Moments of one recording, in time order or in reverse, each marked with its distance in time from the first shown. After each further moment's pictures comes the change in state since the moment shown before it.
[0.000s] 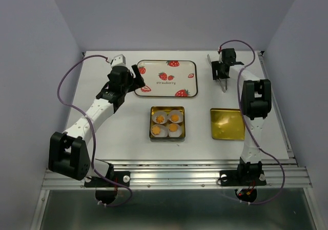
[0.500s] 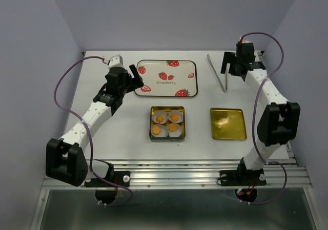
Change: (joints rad) left arm 0.000 -0.051 -0.011 -0.014 -0.009 -0.023; right arm 0.003 -0.474 -0.261 -0.071 0.066 0.209
